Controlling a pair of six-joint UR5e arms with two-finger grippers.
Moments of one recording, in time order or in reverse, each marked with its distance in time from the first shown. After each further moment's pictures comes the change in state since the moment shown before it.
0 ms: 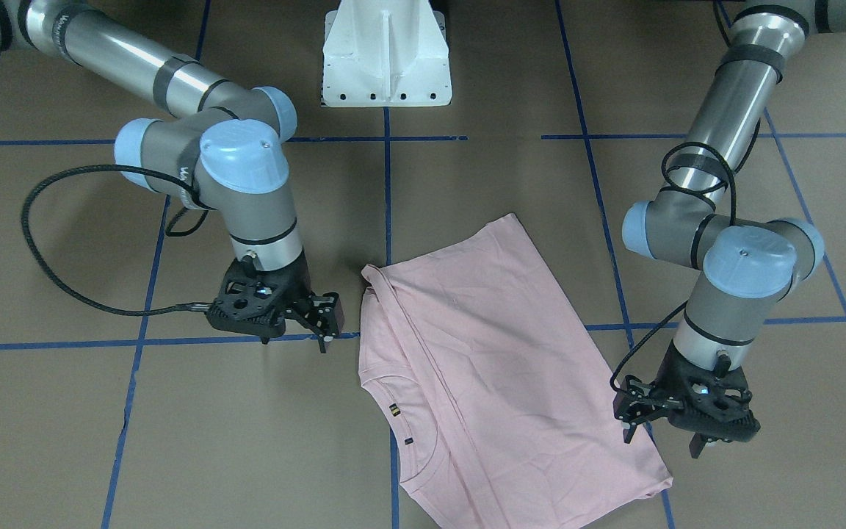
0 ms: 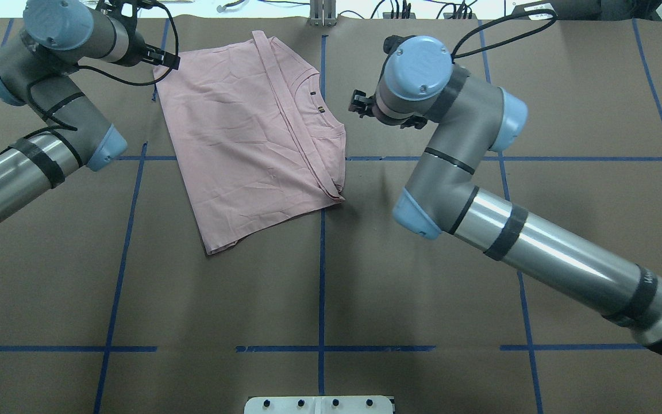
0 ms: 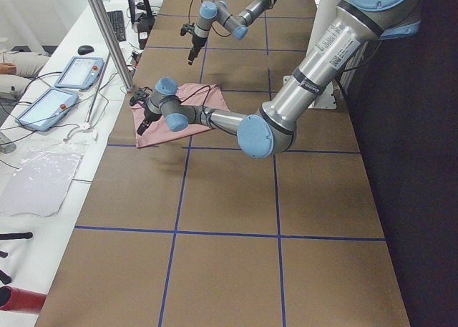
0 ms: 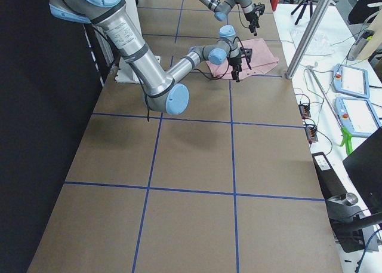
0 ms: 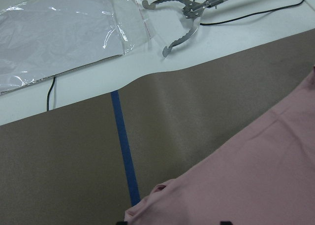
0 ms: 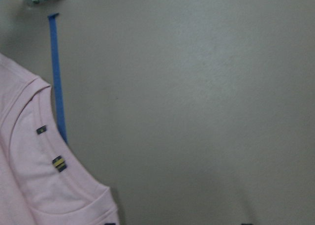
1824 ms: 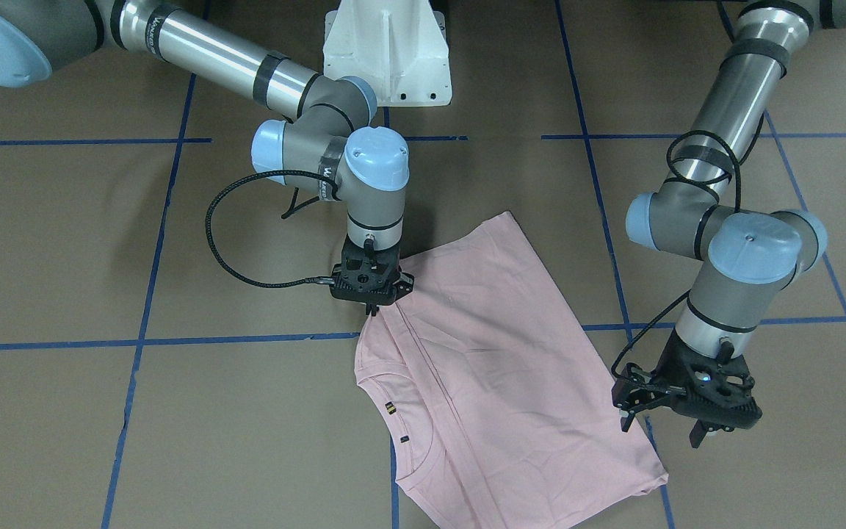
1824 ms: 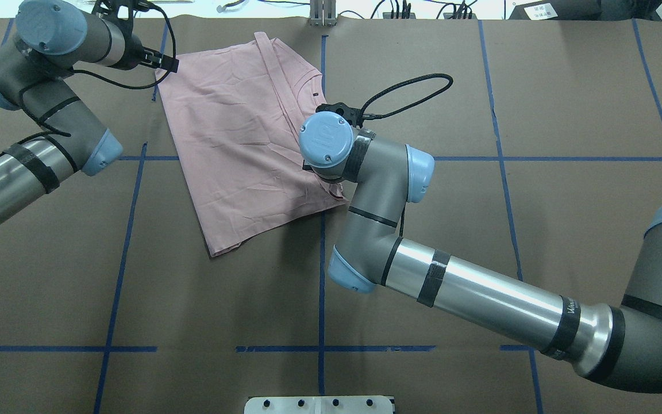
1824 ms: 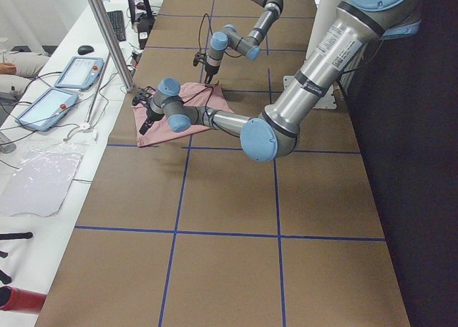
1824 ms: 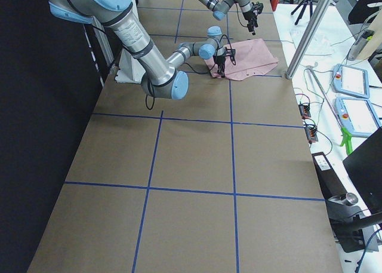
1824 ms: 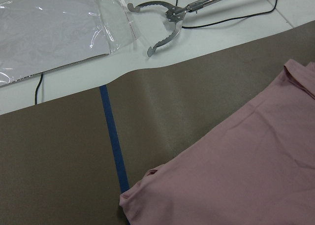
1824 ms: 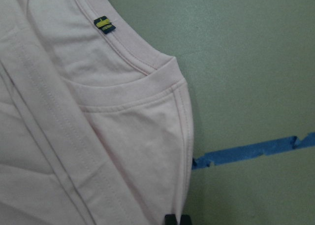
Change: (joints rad) left arm 0.004 0.019 -0.026 -0.006 -0.005 -0.012; right arm -0.160 0.108 -0.152 -0.058 -0.075 0.006
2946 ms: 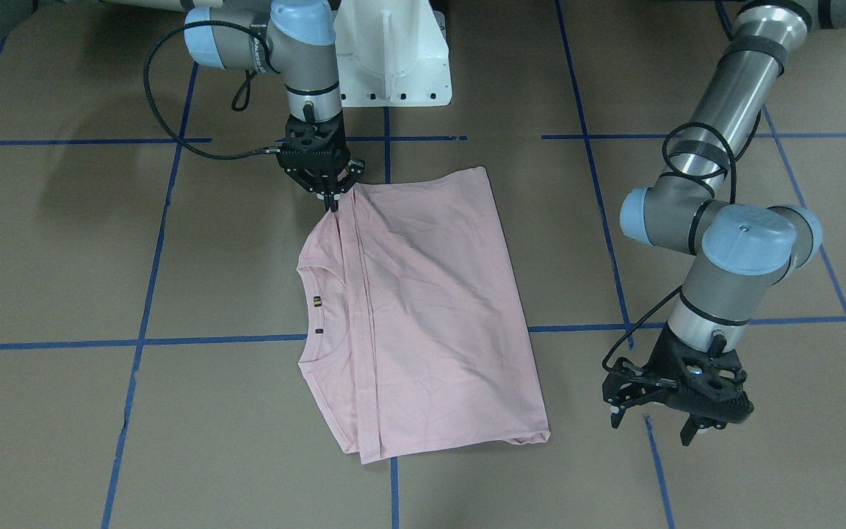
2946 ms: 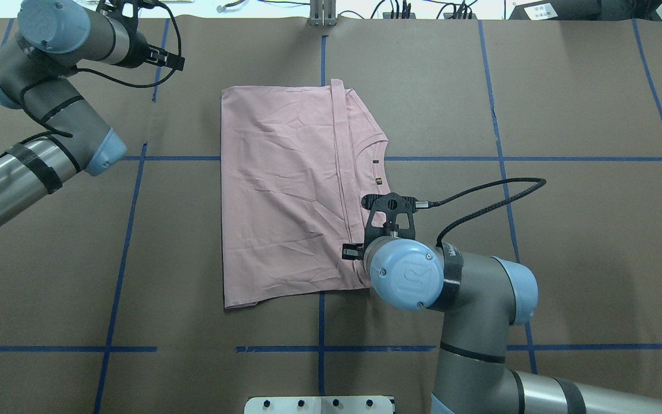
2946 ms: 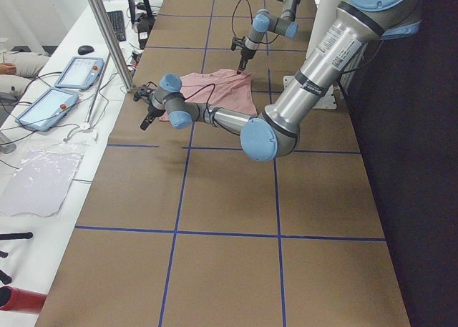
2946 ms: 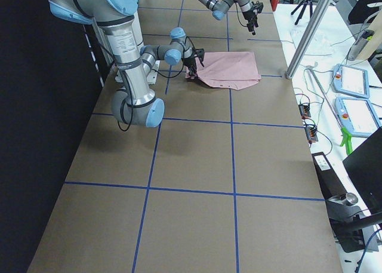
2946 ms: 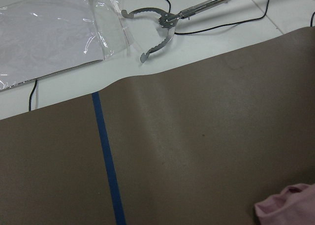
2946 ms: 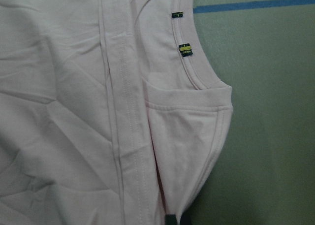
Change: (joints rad) left arm 0.010 -0.001 -0.044 0.013 -0.001 -0.002; right arm -0.246 -0.432 0.662 -0.130 -0.223 0.072
